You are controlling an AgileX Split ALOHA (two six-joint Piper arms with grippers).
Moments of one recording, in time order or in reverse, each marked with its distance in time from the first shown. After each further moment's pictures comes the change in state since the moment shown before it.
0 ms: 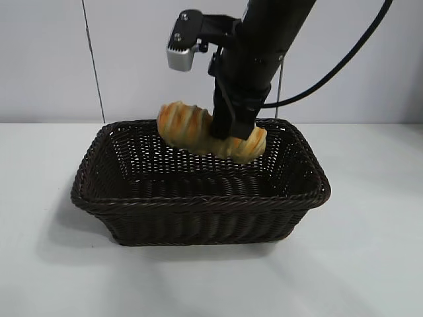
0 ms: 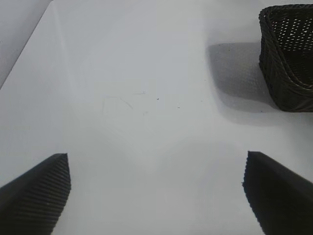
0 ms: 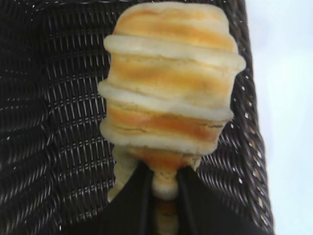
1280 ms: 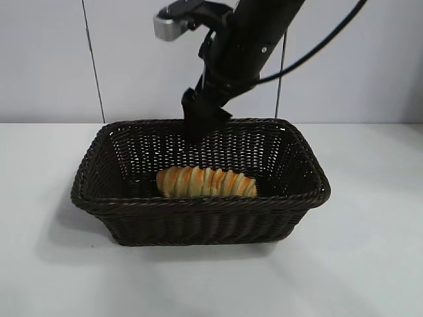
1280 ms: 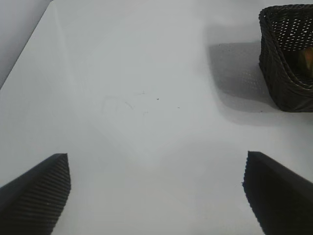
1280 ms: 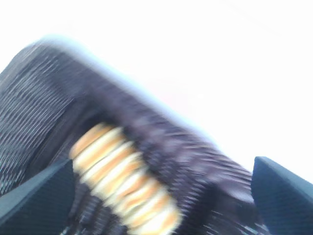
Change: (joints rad) left arm 0.000 0.000 0.000 0.000 0.000 0.000; right arm -0.019 -0.143 -0.306 -0.158 0.207 1.035
